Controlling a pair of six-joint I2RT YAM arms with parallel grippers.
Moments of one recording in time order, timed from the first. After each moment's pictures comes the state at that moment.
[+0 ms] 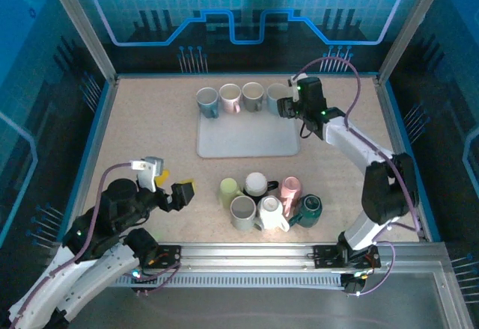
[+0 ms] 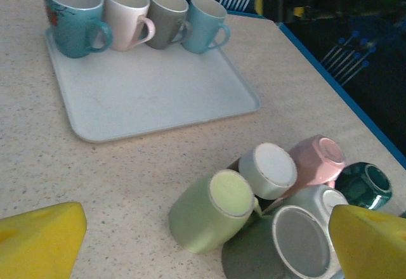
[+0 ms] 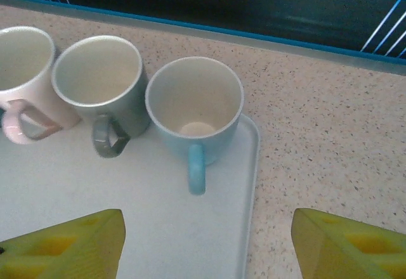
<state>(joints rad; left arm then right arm) -0.66 0.31 0.68 -0.75 -0.08 -0.46 0.35 1.62 1.24 -0.25 0.15 0.07</state>
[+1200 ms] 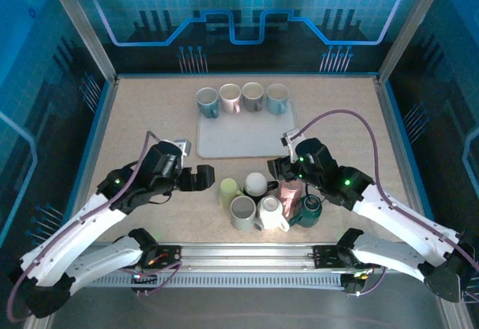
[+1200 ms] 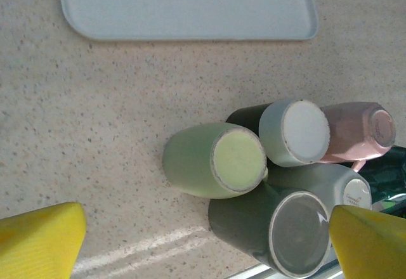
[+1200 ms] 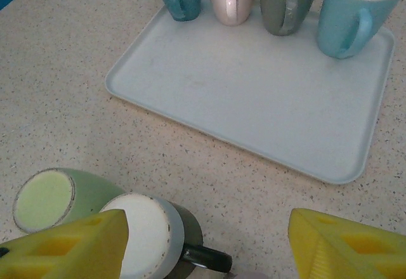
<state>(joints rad) -0.66 0.87 0.94 -0.92 0.00 -0.71 0.78 0.95 0.83 -0.51 0.19 0.28</state>
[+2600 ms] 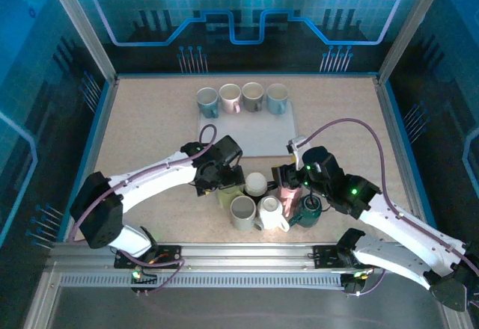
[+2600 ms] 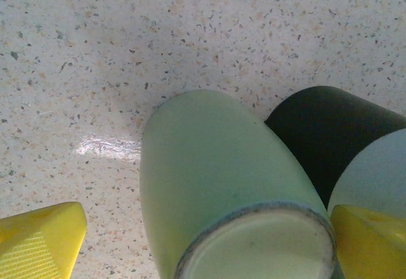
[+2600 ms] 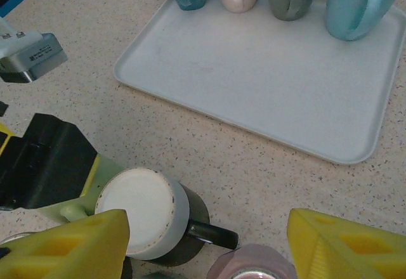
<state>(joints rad) -0.78 1.51 1.09 -0.91 0.00 -1.08 0.78 0.86 0.75 -0.51 0.15 0.30</state>
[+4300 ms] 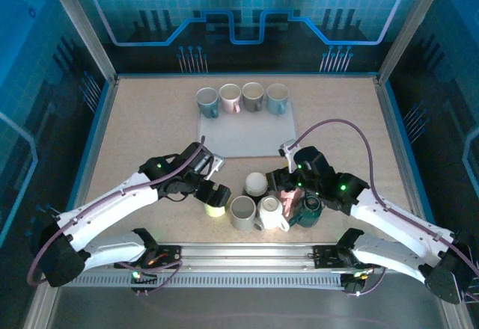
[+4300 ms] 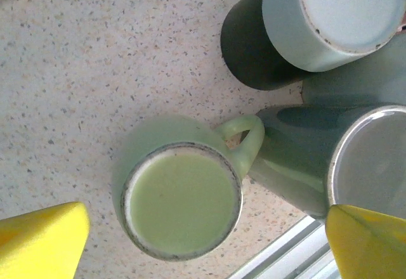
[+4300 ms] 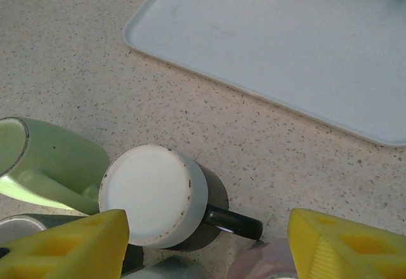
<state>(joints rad) -0.73 1.14 0.91 -0.89 0.10 -0.28 0.77 0.94 0.72 -0.47 0.06 0.31</state>
